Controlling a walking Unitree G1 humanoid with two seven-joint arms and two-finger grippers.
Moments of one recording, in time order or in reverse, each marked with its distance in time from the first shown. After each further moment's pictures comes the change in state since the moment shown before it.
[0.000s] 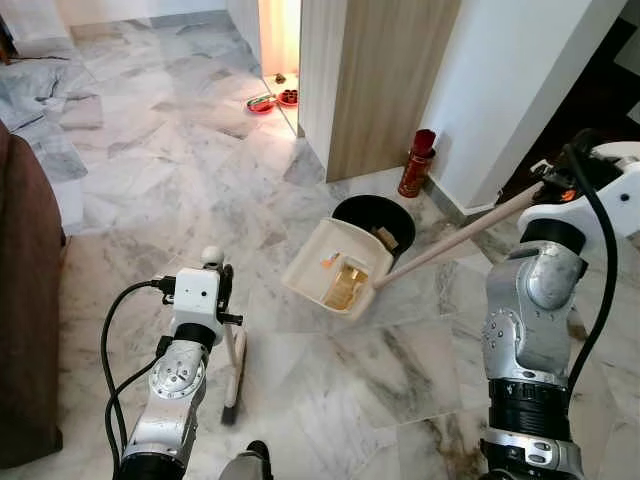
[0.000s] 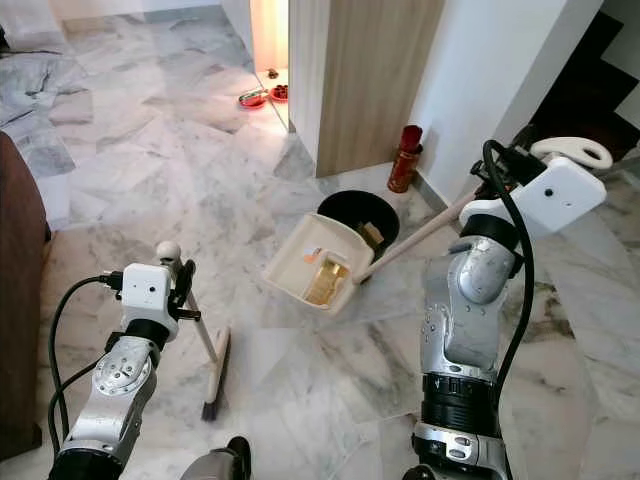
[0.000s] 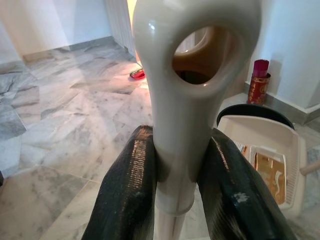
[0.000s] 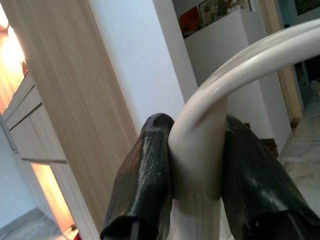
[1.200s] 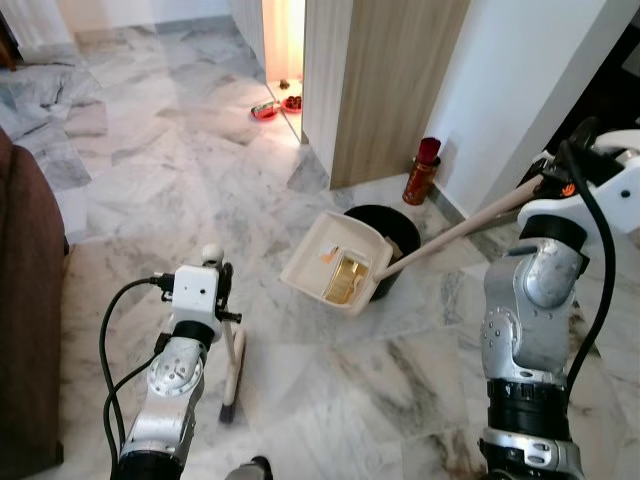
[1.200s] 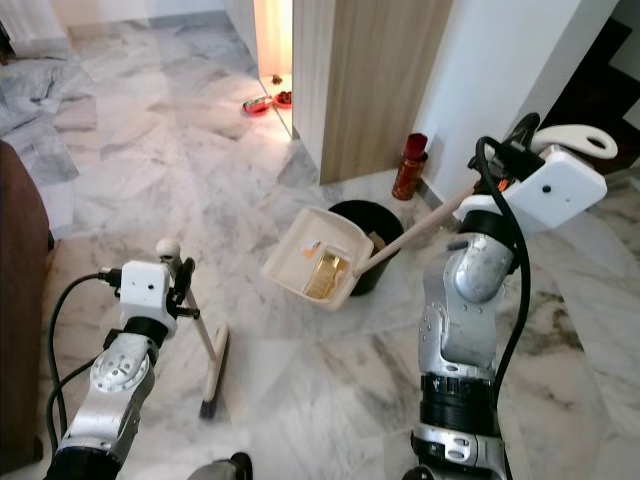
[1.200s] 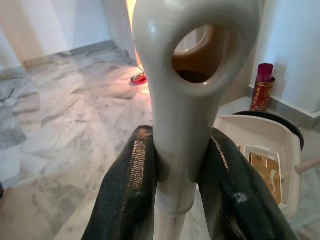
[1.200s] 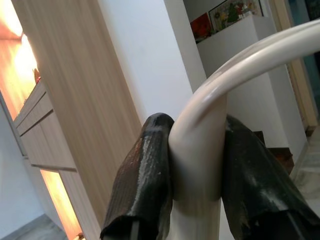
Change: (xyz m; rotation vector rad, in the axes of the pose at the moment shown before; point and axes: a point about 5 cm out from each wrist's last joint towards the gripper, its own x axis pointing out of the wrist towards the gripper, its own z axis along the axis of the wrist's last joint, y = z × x) left arm 0.001 0.004 0.001 0.003 -0.001 -0.005; right arm -0.003 0.011 0.004 0.005 -0.029 0.046
